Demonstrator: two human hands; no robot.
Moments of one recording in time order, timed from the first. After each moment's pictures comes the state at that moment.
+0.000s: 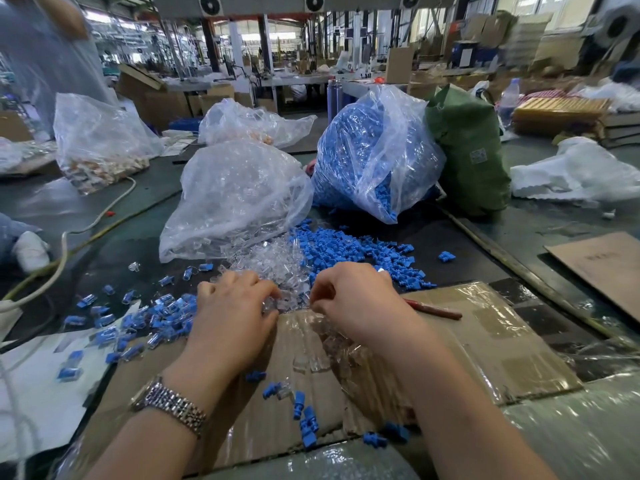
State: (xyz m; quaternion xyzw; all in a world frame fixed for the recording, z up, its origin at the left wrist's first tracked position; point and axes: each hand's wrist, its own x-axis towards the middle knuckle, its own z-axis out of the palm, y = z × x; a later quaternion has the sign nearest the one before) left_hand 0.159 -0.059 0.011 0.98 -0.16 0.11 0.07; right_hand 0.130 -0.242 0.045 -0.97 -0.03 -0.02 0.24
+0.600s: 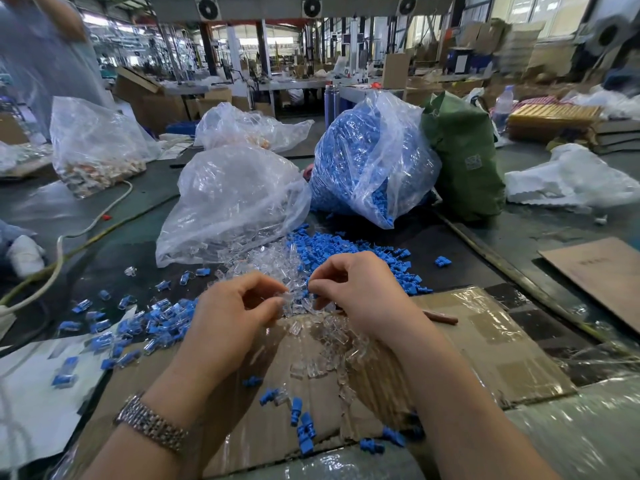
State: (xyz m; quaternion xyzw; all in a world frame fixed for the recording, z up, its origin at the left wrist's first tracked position) left_hand 0.147 -0.059 0.026 0.88 -0.14 0.07 0.45; right_hand 0.133 -0.251 0.046 -0.87 0.00 -0.03 0.49
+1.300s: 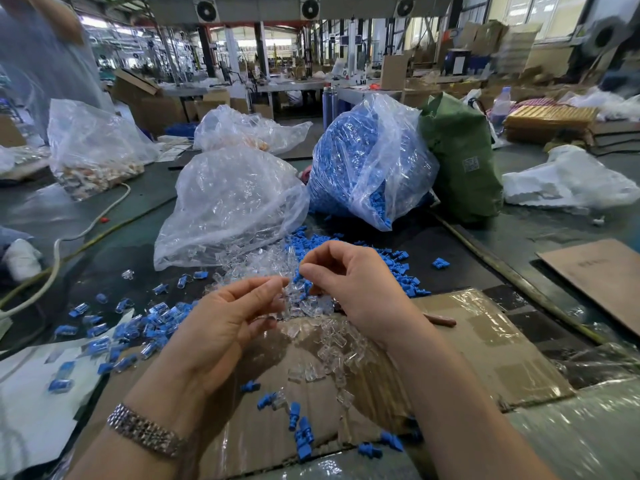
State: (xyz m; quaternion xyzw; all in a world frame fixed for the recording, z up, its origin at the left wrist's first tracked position) left_hand 0.146 -0.063 0.035 0.60 -0.02 -0.15 0.78; right_hand 0.133 -0.251 0.047 -0.80 -0.07 -0.09 0.58
